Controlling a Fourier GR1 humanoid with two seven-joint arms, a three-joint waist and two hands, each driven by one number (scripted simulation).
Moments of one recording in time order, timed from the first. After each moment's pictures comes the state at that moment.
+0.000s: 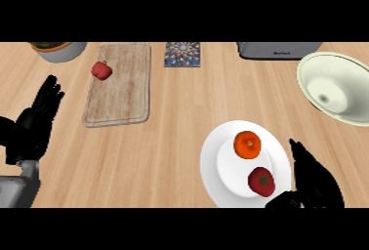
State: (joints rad) left arm -0.16 0.47 -0.08 -1.49 0.21 0.25 0.08; right arm 0.02 -0.40 0.42 -1.87 0.65 0.11 1.14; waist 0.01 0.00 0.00
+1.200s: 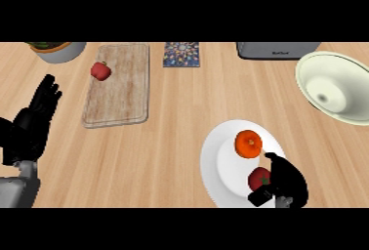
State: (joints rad) left arm -0.15 0.40 0.00 -1.53 0.12 0.19 0.12; right arm 0.02 -0.15 0.34 -1.59 0.80 0.11 1.05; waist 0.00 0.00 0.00
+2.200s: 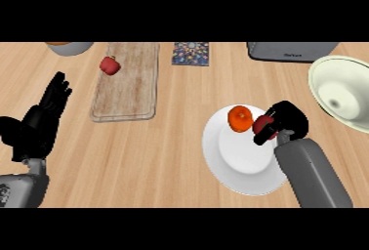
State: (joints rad) left arm -0.17 0.35 0.01 -1.54 0.08 0.14 0.12; right arm -0.45 -0.17 0.10 -1.15 0.82 0.08 0.92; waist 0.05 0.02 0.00
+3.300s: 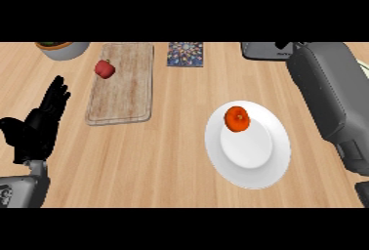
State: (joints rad) left arm -0.16 0.33 0.03 -1.51 0.06 0.14 0.11; right arm -1.11 -0.33 0.04 -0.71 1.19 -0.22 1.02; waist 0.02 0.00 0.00
